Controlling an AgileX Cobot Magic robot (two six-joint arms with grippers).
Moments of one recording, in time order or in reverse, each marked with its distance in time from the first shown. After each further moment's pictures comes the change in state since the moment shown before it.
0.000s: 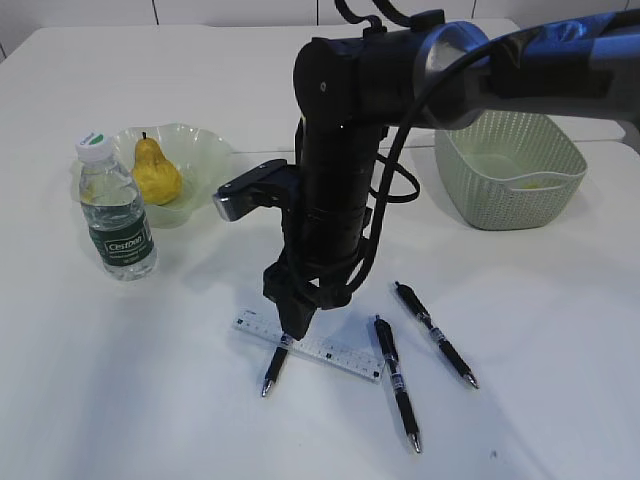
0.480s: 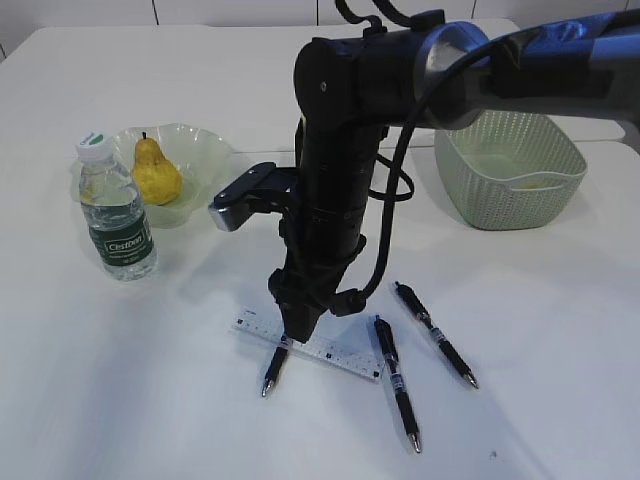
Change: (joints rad) left arm 0.000 0.000 0.000 0.002 0.000 0.000; right arm 0.000 0.000 0.000 -0.004 0.000 -0.166
